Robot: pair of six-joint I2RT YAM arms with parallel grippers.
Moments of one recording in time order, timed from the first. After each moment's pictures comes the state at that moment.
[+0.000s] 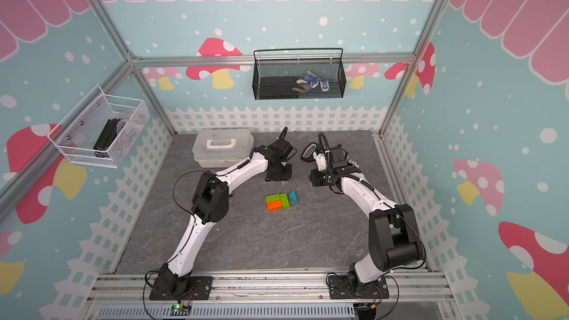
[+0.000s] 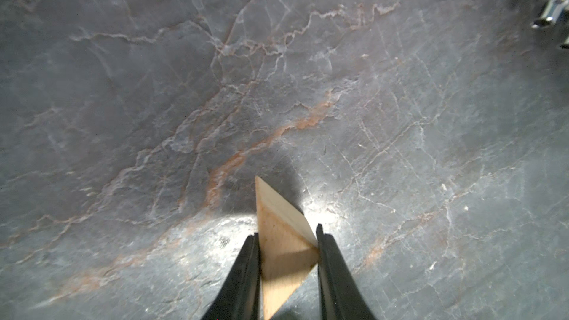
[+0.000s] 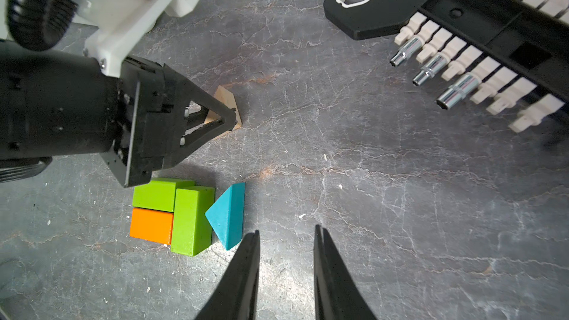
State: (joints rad) left arm -0.64 2.43 2.15 -0.93 0.06 -0.54; right arm 0.24 1.54 1.06 -0.45 -0.29 0.11
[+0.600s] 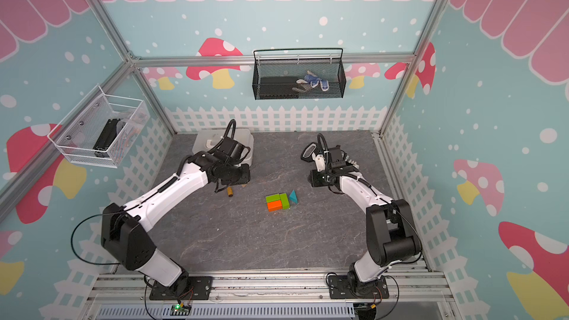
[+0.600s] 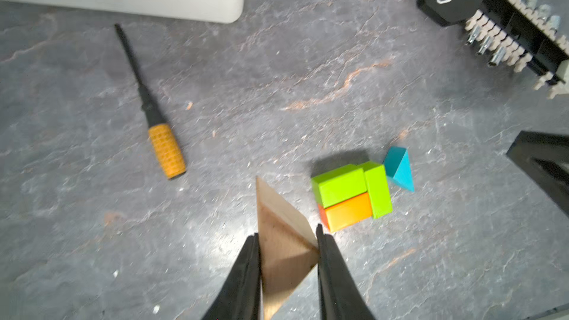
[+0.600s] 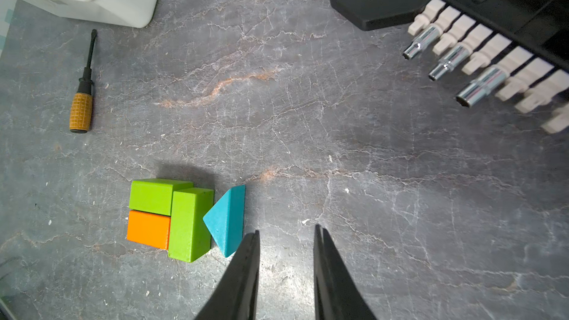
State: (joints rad) left arm -0.52 1.57 1.37 -0.90 -0.01 -0.57; right arm 0.24 1.59 1.06 -0.43 -0.31 0.11
